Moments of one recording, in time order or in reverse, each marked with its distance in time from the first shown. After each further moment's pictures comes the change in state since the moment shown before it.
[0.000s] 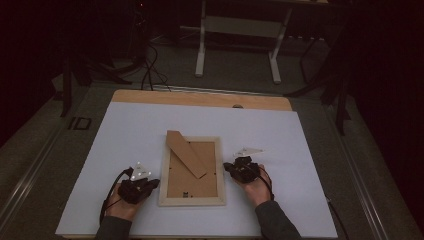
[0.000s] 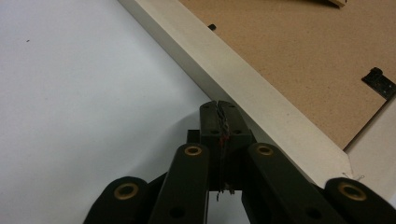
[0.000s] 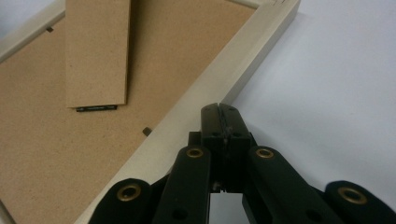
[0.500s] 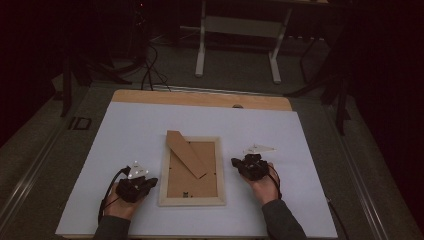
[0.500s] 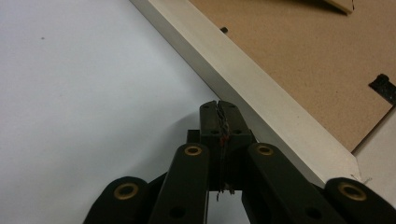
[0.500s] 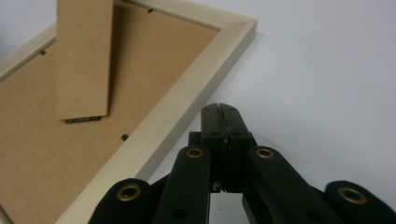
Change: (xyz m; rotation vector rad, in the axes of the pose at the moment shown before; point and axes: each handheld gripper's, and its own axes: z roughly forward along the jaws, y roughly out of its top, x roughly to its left) left arm 0.005 -0.001 -0.002 0.000 0.002 -0.025; right arm -0.015 0.002 -0.021 -0.060 -0.027 0.021
